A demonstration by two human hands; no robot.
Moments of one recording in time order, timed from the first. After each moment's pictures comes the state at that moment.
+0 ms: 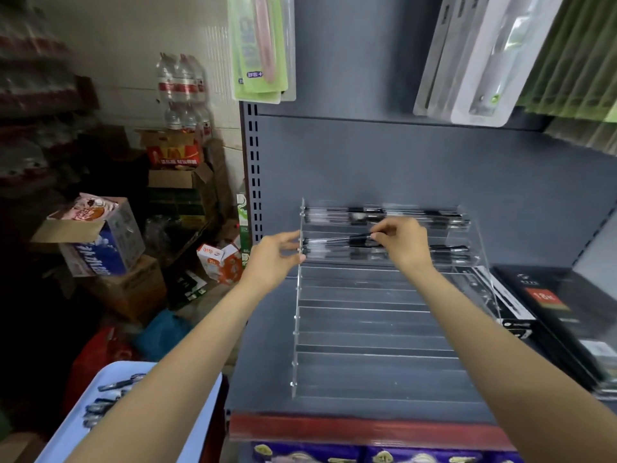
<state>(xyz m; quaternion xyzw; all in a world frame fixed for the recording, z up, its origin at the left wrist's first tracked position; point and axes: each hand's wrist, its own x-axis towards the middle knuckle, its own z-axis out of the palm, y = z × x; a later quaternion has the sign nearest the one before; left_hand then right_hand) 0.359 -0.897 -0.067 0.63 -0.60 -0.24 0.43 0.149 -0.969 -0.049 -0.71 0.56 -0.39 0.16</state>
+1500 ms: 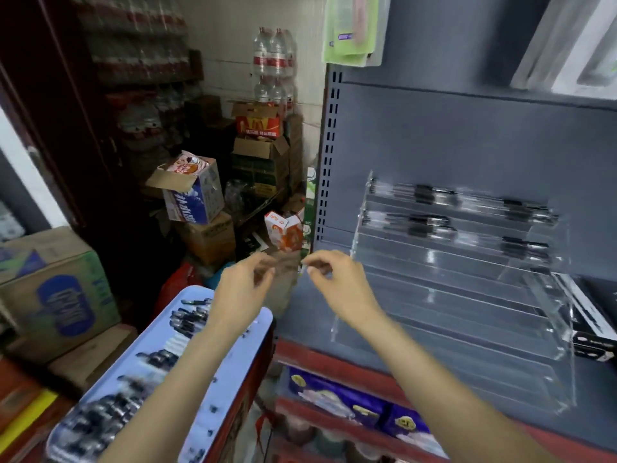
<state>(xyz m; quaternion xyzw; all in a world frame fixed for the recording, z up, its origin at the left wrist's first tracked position) 0.403 -0.754 -0.126 0.77 -0.49 -0.04 0.41 0.255 -0.835 -0.100 -0.85 0.34 -0.27 0.29</state>
